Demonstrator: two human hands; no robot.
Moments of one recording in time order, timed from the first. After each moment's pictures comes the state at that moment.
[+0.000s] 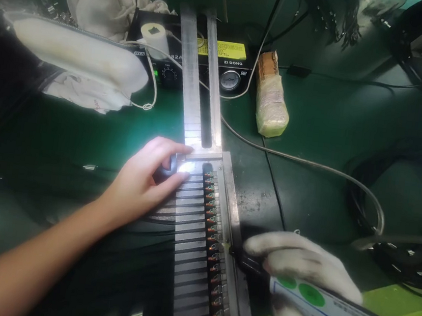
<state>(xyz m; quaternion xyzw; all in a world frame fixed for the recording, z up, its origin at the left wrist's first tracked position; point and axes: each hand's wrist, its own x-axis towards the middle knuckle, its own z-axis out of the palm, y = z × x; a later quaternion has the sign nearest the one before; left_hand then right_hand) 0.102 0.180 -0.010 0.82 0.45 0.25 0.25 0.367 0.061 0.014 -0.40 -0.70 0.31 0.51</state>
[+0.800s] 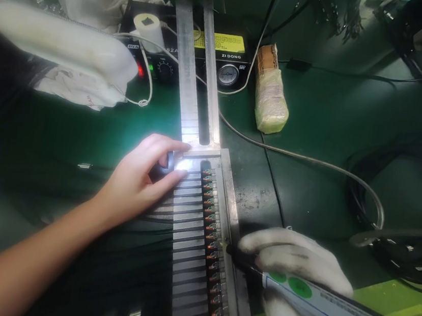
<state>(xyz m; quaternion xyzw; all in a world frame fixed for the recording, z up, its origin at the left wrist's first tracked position) 0.103 0.180 -0.011 0.82 0.45 0.25 0.25 0.366 0.061 0.010 -0.40 -0.72 0.31 0.48</state>
